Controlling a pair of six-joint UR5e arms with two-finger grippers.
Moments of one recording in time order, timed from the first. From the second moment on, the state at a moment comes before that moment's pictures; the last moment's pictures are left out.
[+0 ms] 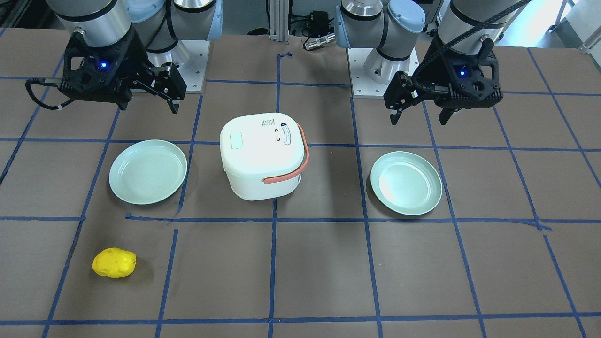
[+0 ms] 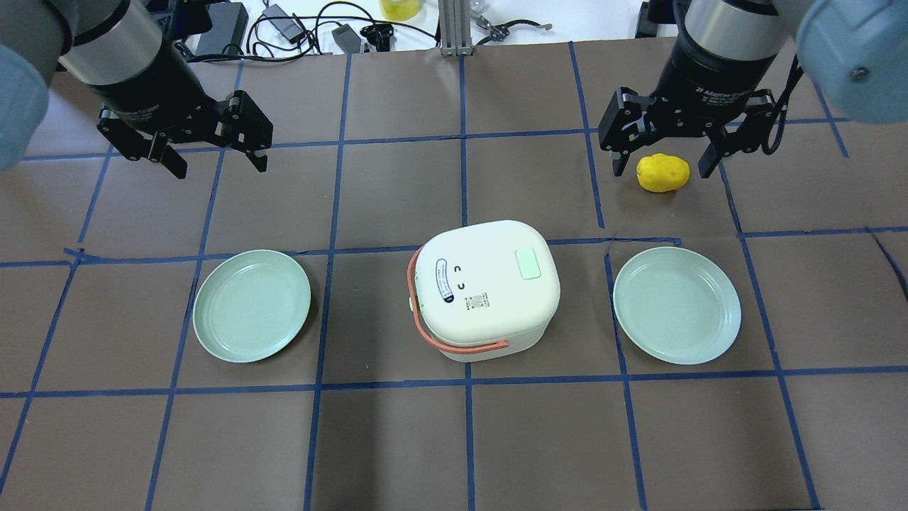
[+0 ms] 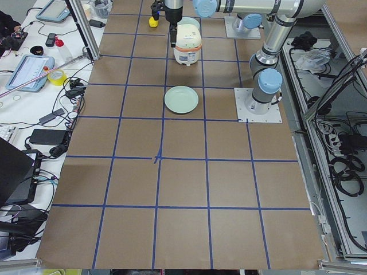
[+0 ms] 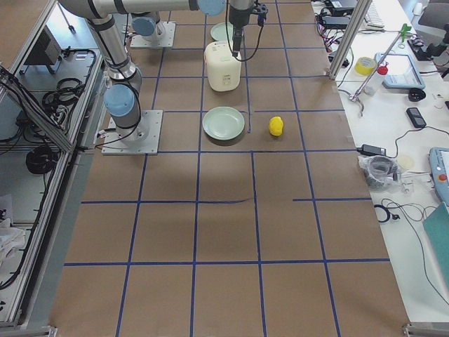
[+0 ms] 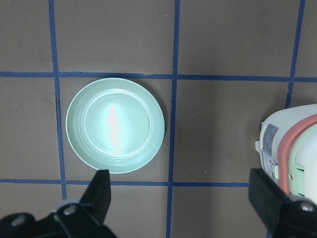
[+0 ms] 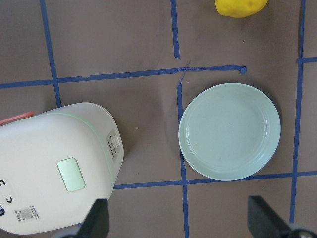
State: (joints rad) left arm -1.53 -1.54 -1.57 -1.56 1.56 0.00; right arm 1.60 -1.57 1.54 -1.48 -1.55 0.10
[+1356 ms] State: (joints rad) left arm -1.53 -1.54 -1.57 -1.56 1.56 0.00; right arm 1.60 -1.58 1.54 -1.48 -1.55 0.10
